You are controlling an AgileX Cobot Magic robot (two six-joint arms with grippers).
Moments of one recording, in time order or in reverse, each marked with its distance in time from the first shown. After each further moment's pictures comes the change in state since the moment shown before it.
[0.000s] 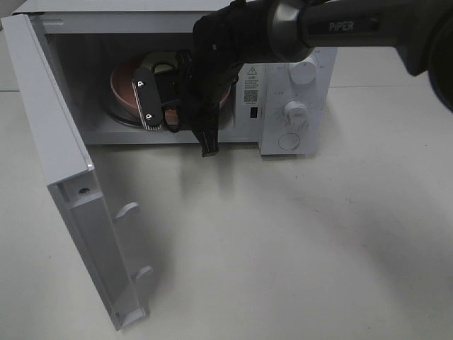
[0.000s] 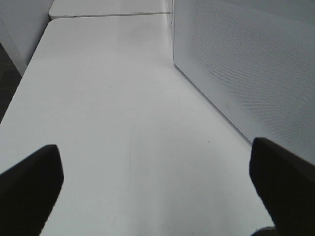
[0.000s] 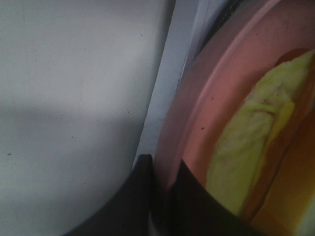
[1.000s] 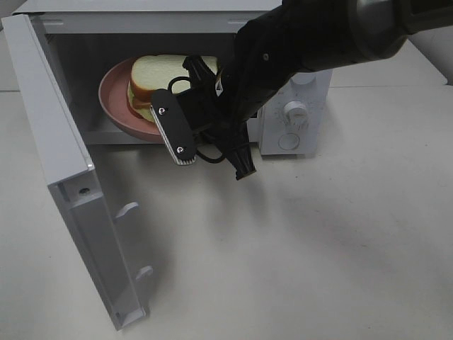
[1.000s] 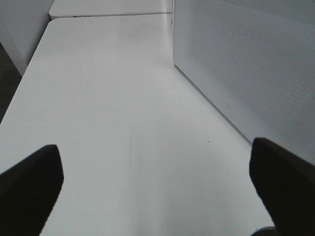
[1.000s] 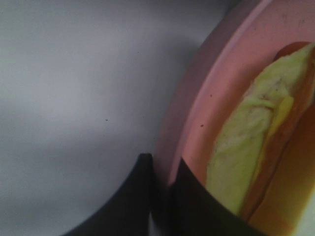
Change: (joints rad) left arm 0.000 0.000 0.000 0.000 0.000 0.000; right arm 0.033 -0.305 0.440 0.000 -0.152 -0.126
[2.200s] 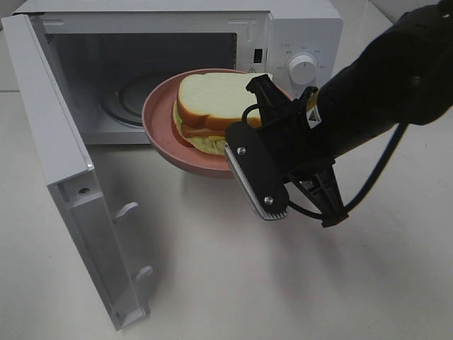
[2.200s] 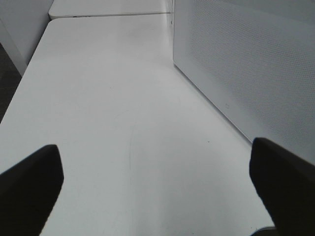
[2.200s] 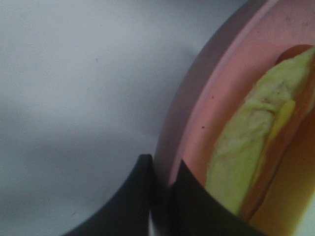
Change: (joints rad) left arm 0.000 0.000 0.000 0.000 0.000 0.000; right arm 0.000 -0.390 0.440 -0.004 -0.008 -0.011
